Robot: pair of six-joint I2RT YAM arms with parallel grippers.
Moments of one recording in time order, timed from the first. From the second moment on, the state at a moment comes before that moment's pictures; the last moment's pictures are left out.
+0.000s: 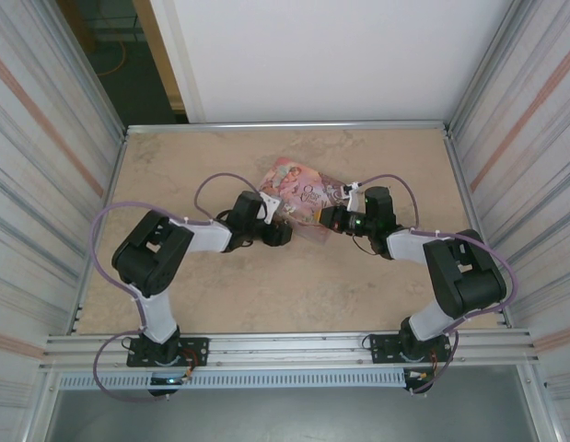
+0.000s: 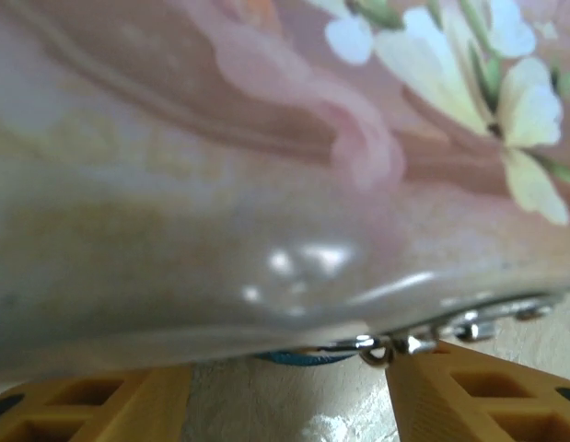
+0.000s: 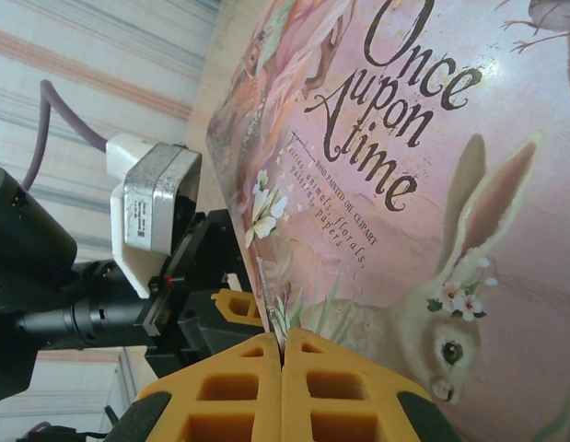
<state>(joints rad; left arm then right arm) -0.59 1.84 0.87 0.21 0.32 -0.21 0.33 1.57 0.60 0.49 -0.69 0.75</state>
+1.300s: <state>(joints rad) -0.61 1.87 0.90 0.21 0.28 -0.23 0.34 1.58 0.61 0.50 -0.68 0.75</state>
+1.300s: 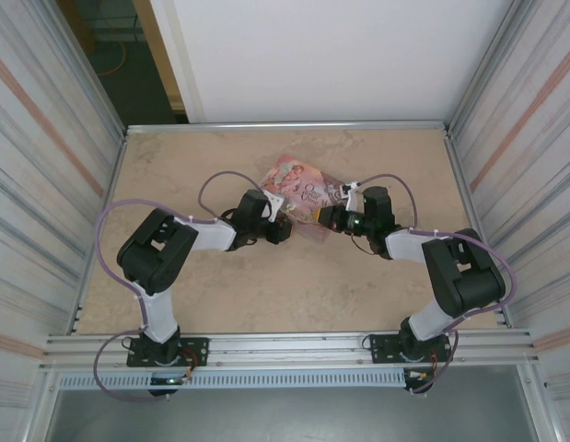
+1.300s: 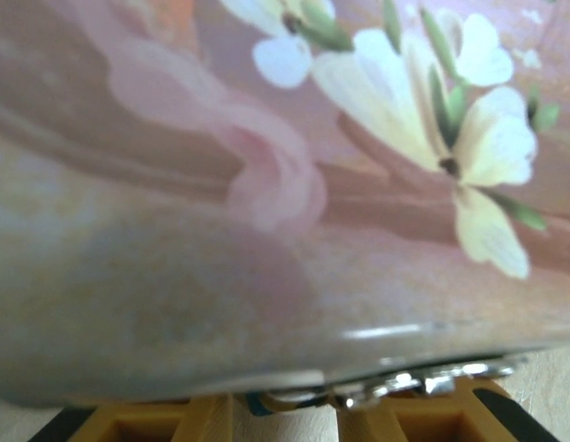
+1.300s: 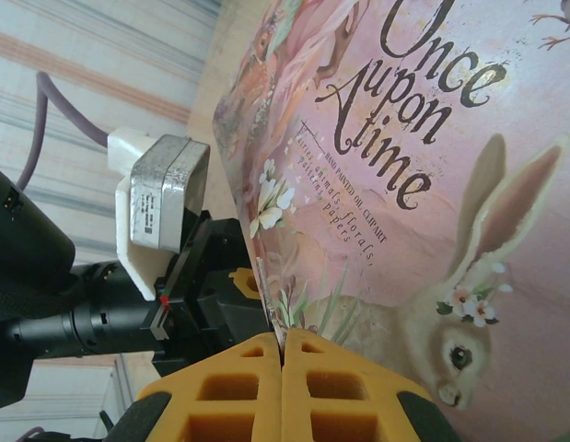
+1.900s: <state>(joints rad) -0.63 1.77 0.94 0.01 0.34 -0.37 0.34 1.45 0.60 0.33 -0.62 0.72</state>
